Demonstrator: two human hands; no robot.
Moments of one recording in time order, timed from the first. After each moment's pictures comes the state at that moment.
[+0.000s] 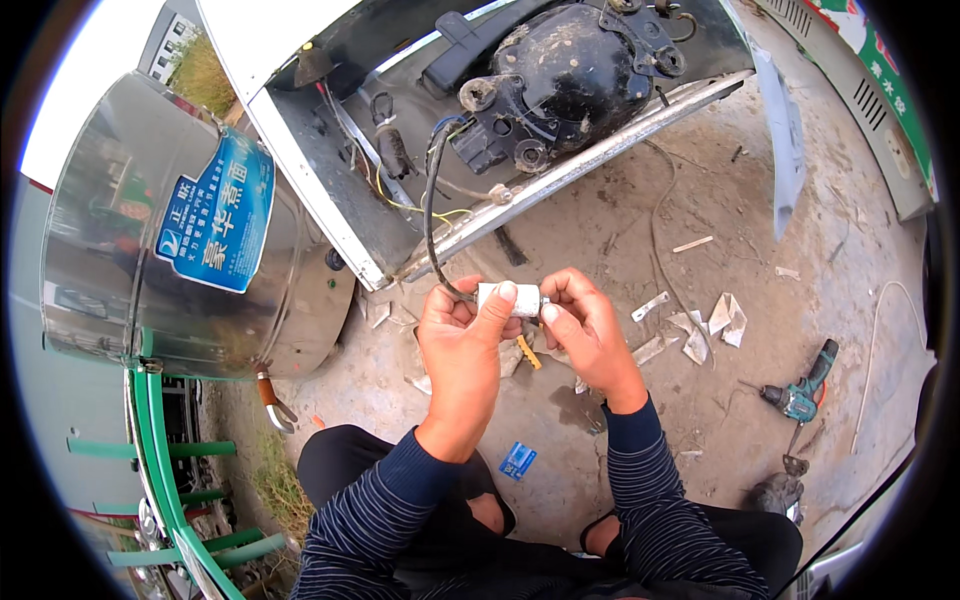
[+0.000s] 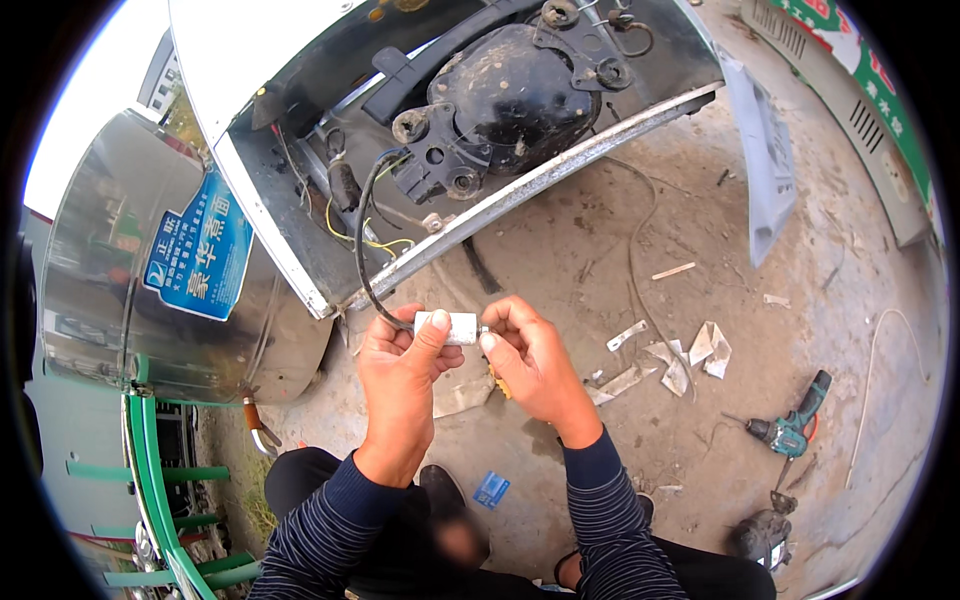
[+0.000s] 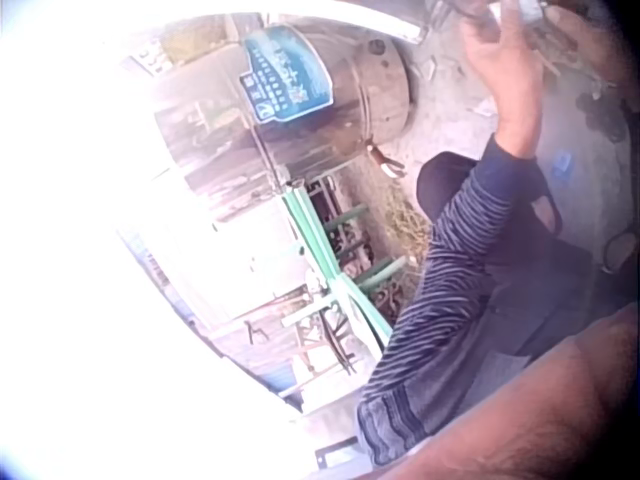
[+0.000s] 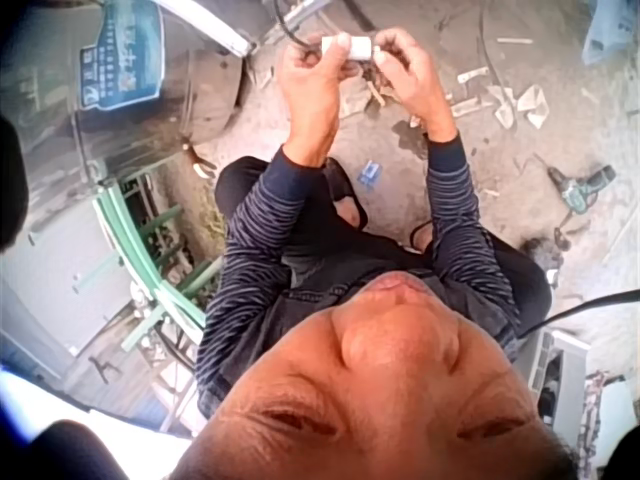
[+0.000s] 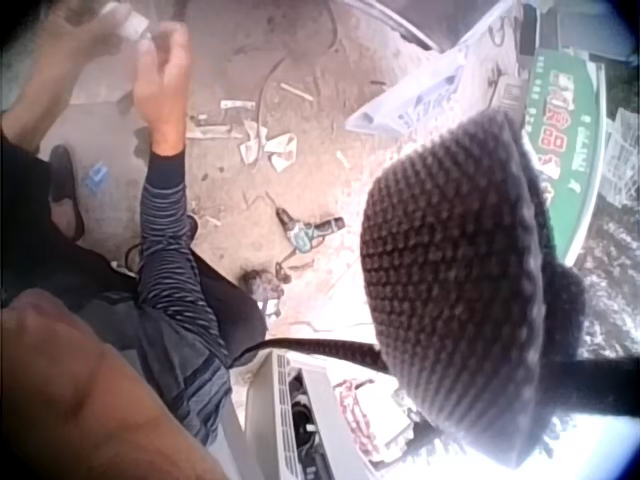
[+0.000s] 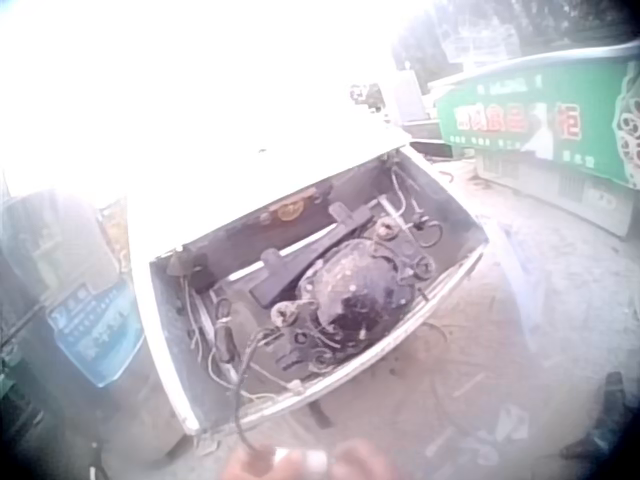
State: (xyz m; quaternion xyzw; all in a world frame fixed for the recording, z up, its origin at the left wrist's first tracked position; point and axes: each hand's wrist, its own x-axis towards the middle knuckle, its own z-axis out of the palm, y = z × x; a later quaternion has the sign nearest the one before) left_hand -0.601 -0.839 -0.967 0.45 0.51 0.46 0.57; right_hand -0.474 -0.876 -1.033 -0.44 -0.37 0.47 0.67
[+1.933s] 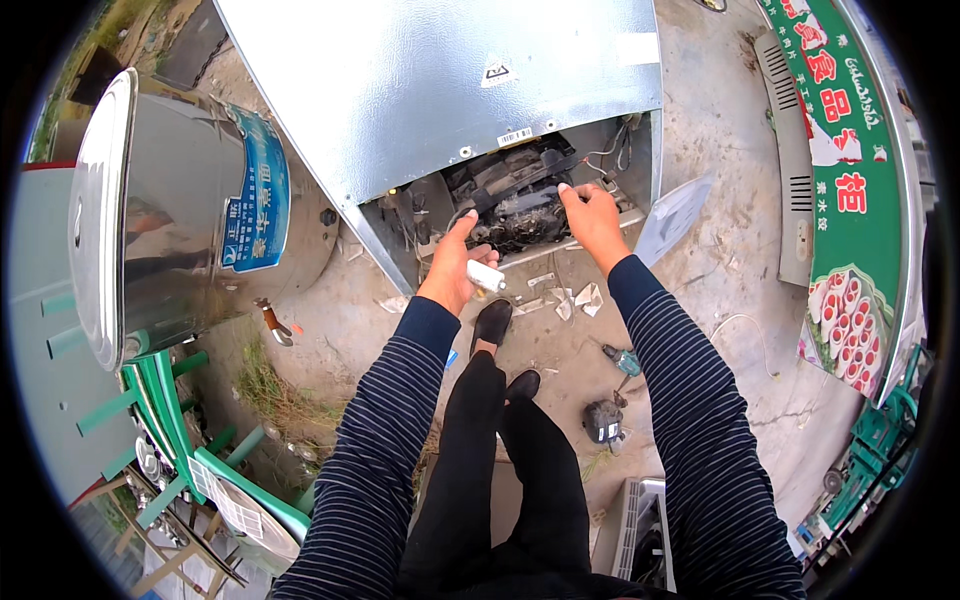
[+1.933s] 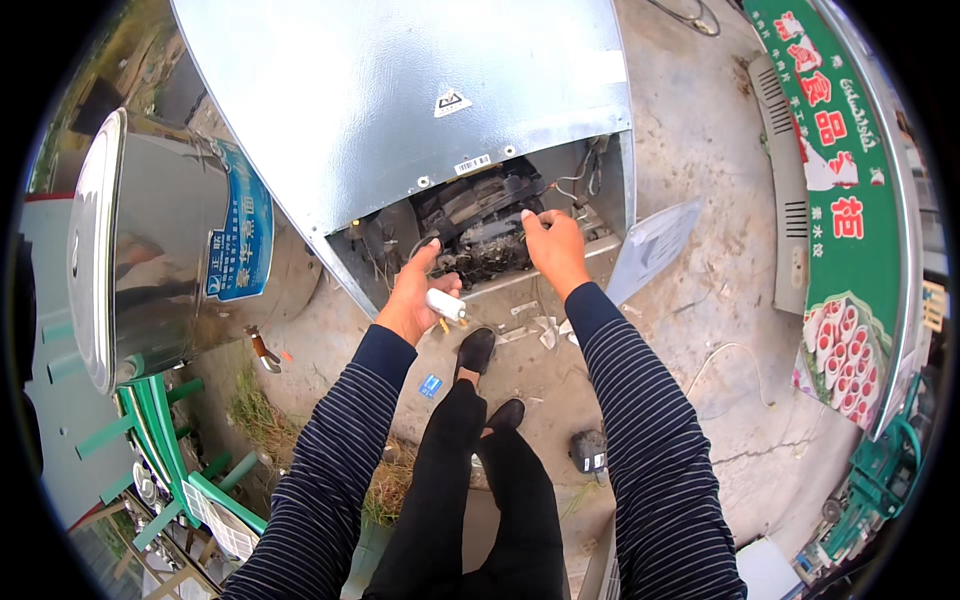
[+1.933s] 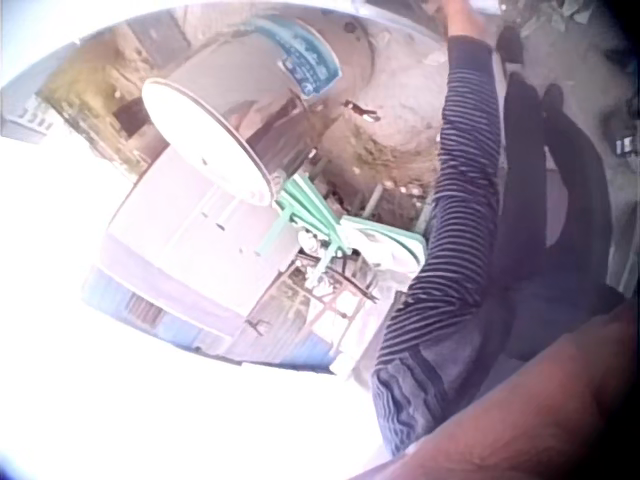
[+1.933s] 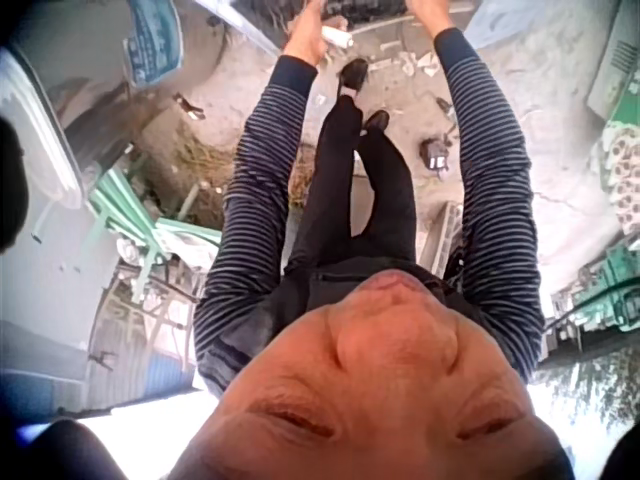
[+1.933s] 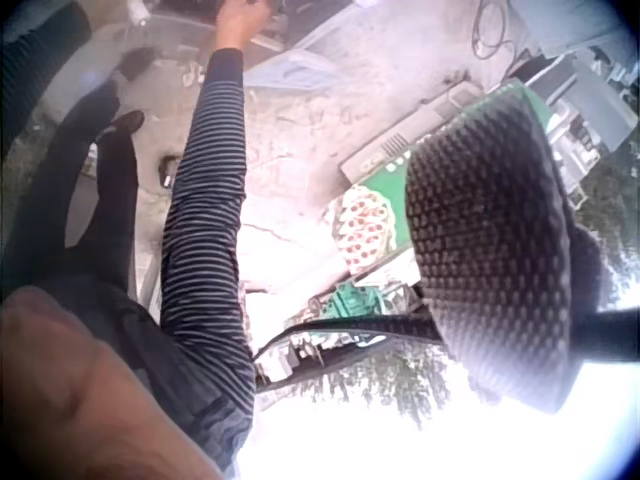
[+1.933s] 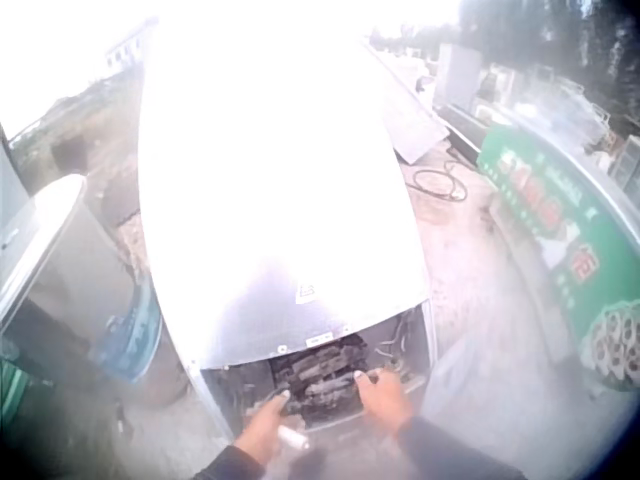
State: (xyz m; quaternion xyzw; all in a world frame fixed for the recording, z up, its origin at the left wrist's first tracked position) left_hand -0.518 -0.668 -0.773 0.04 0.62 0.26 0.74; right_hand -0.273 -0.682 -0.777 -0.81 -0.39 0.35 0.28
